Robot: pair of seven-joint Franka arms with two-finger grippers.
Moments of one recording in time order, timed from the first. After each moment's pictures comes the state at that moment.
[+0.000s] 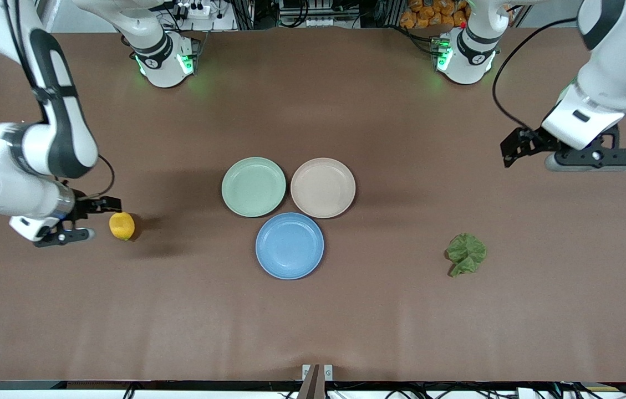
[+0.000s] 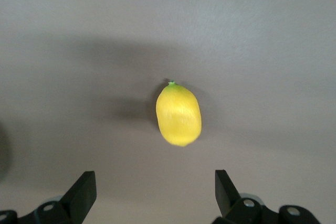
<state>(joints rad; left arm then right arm) -0.03 -0.04 -0.17 -1.72 0.03 1.72 -0.17 0.07 0.28 -0.14 -1.85 0.04 1.98 -0.25</state>
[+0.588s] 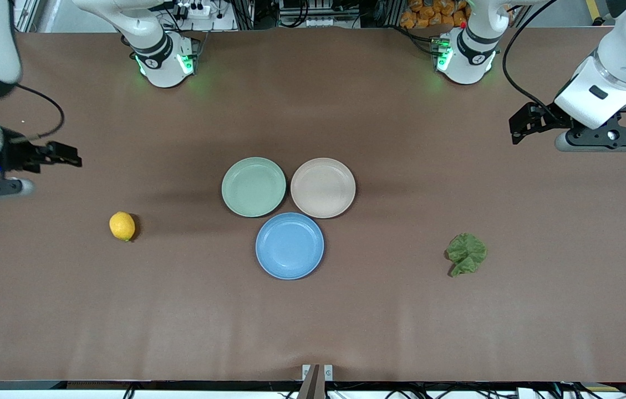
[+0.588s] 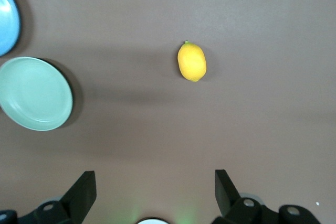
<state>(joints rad) -0.03 -0.02 -0.18 -1.61 0.03 1.57 -0.17 0.11 0.08 -0.14 -1.60 0.04 1.50 -0.12</state>
